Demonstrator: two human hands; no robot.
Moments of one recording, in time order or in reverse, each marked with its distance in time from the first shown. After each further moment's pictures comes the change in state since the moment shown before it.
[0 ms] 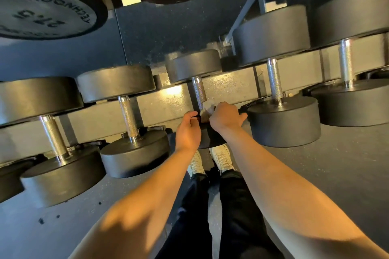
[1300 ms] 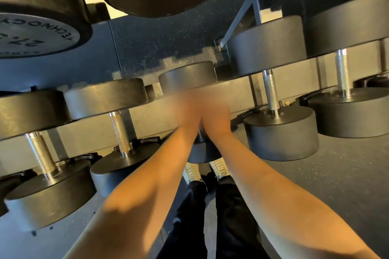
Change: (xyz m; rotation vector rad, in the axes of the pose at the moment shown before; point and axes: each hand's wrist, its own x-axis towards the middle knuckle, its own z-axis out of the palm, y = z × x) left_hand 0.060 0.075 0.027 -0.291 0.201 0.119; right_hand 0.022 -0.009 0.003 0.713 0.292 -0.373
